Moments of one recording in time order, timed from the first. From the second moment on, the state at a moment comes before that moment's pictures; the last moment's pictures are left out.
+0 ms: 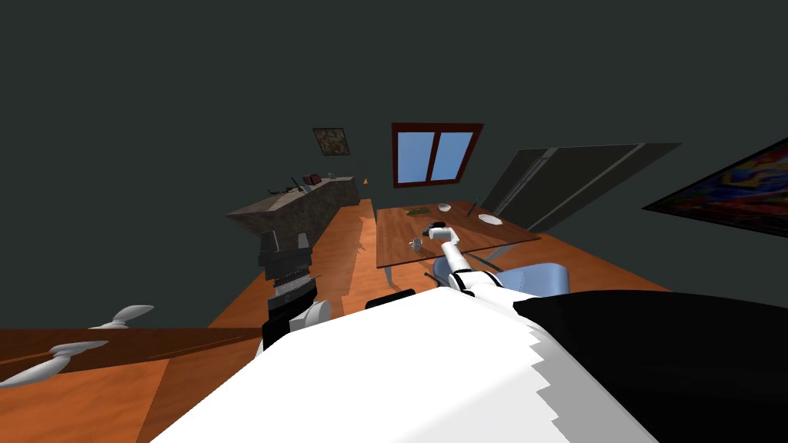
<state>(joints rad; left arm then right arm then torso) 0.54 -0.05 -0.03 -2.26 0.00 -0.51 0.10 -0.34 -0.31 -0.25 -1.25 -0.16 0.75 -0.79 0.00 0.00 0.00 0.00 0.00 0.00</state>
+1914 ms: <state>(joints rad) 0.54 -0.05 -0.03 -2.26 0.00 -0.51 0.10 -0.60 -0.32 -0.31 -0.81 -0.23 1.27 -1.11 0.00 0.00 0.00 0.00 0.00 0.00</state>
